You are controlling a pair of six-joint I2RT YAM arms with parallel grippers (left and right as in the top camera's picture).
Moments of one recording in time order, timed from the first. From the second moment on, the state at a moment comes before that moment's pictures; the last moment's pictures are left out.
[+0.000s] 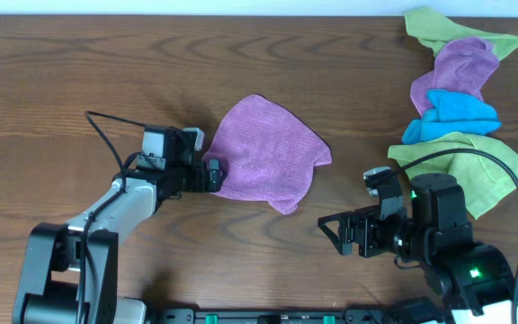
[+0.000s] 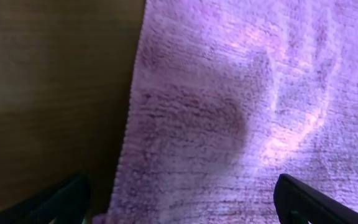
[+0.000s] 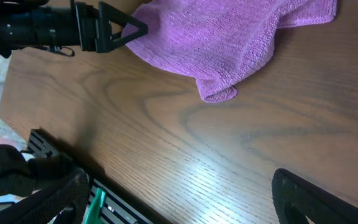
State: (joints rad) left arm -0.16 1.60 0.68 -0.16 0.44 -0.17; right arm 0.25 0.77 0.79 -0.95 -0.52 0.27
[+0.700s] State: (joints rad) left arm -0.16 1.60 0.71 -0.29 1.02 -0.27; right arm 0.25 0.77 0.79 -0.92 -0.50 0.27
